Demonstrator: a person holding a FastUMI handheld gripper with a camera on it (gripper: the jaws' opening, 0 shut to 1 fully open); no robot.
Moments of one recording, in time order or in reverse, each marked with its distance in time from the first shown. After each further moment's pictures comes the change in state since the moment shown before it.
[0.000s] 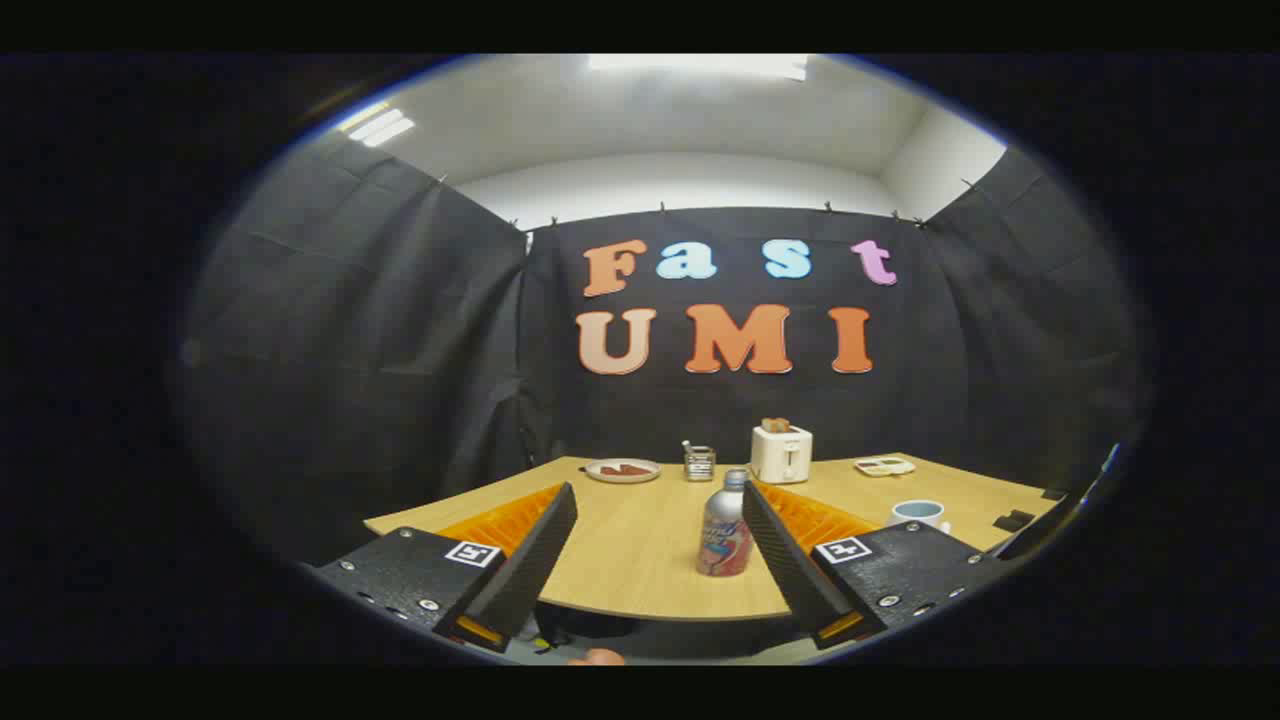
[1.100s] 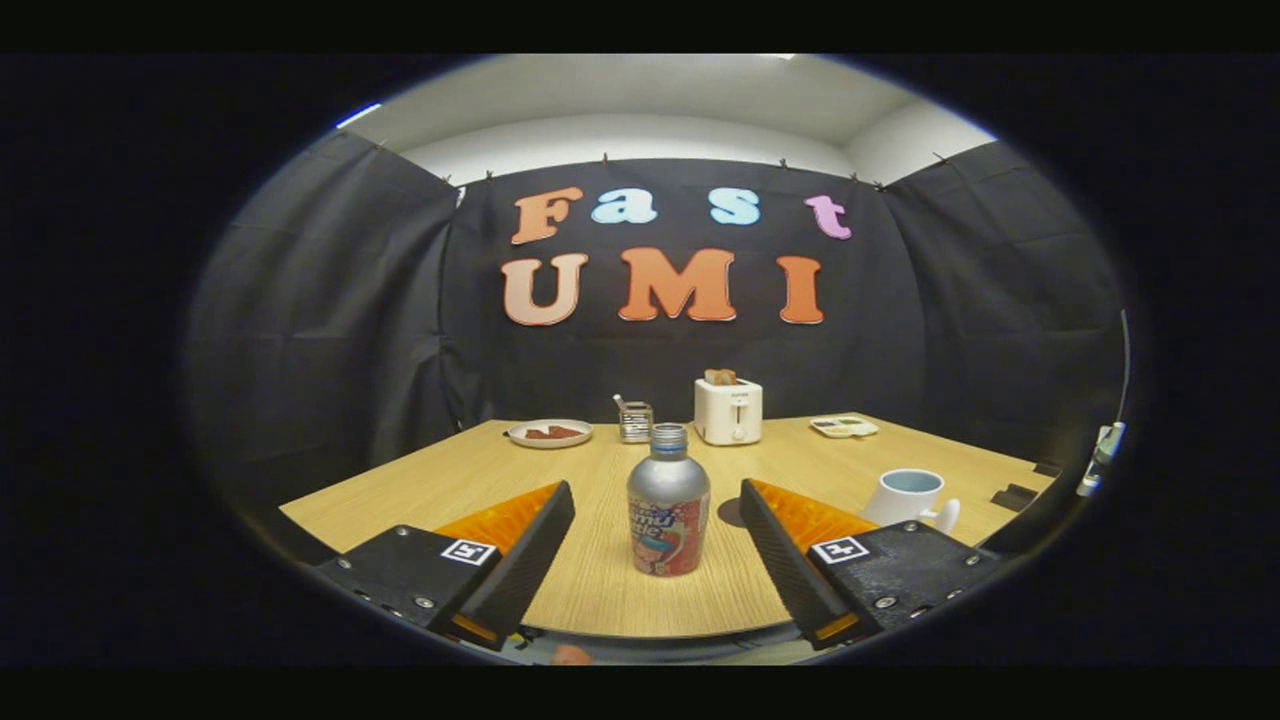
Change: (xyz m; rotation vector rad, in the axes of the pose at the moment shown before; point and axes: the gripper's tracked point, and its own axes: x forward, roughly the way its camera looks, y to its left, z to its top) arm 0.082 -0.087 -0.066 0.020 0.164 -0.219
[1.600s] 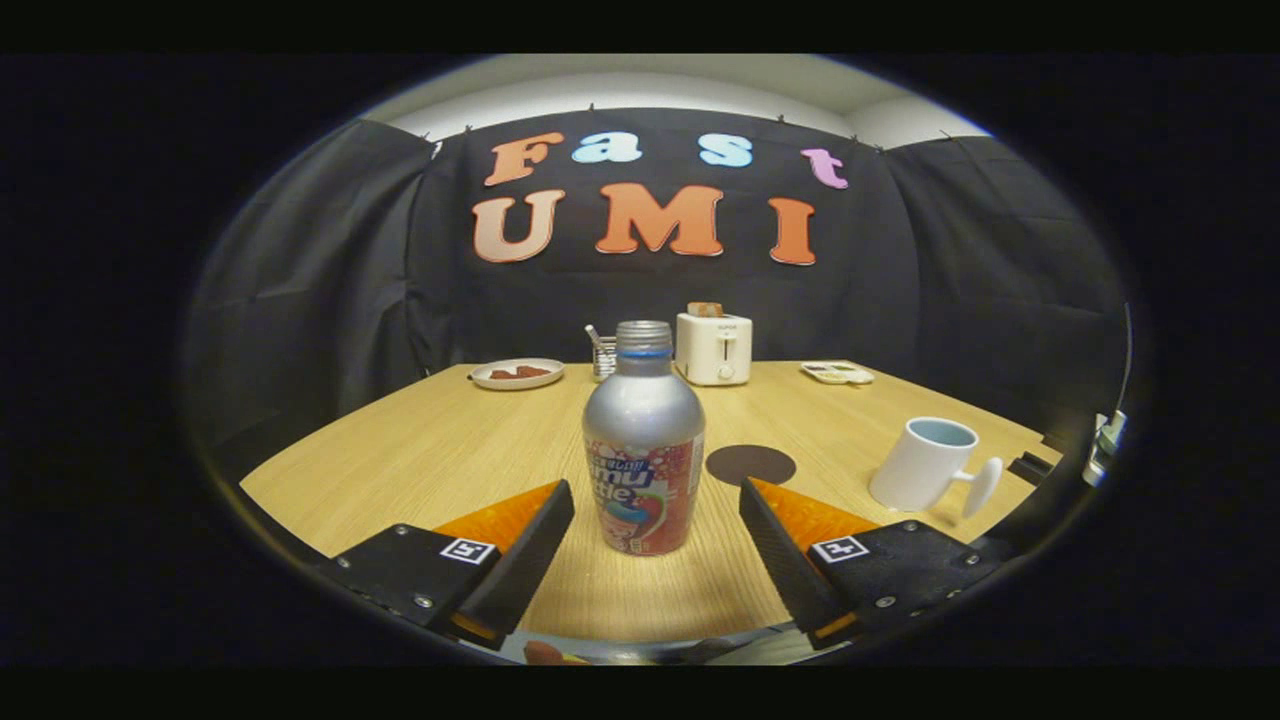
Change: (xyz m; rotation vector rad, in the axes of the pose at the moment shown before) arm 0.050 -0.003 -0.077 -0.008 0.211 -0.030
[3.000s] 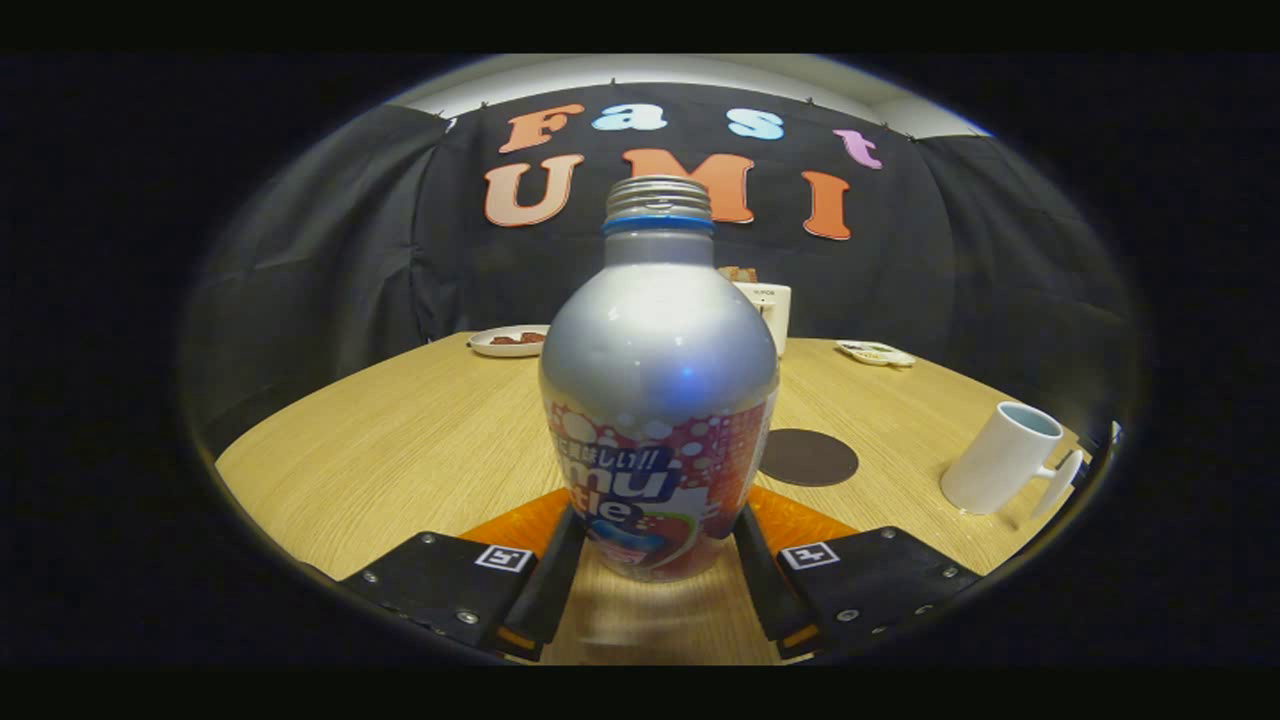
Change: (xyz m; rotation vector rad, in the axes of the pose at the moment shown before) arm 0.055 0.017 -0.019 -0.058 0.044 0.030
